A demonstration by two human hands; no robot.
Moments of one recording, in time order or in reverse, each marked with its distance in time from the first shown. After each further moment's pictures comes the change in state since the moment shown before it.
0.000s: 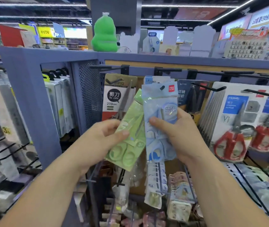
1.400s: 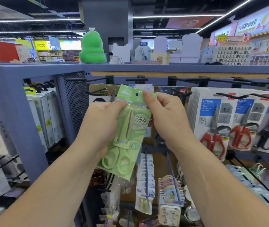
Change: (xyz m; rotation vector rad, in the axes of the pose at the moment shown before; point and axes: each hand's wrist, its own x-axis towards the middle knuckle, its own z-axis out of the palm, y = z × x) left_hand 0.027 0.060 0.066 -0.205 0.352 0.142; right_hand 0.011 -0.046 -0.006 -0.300 0.099 -0.341
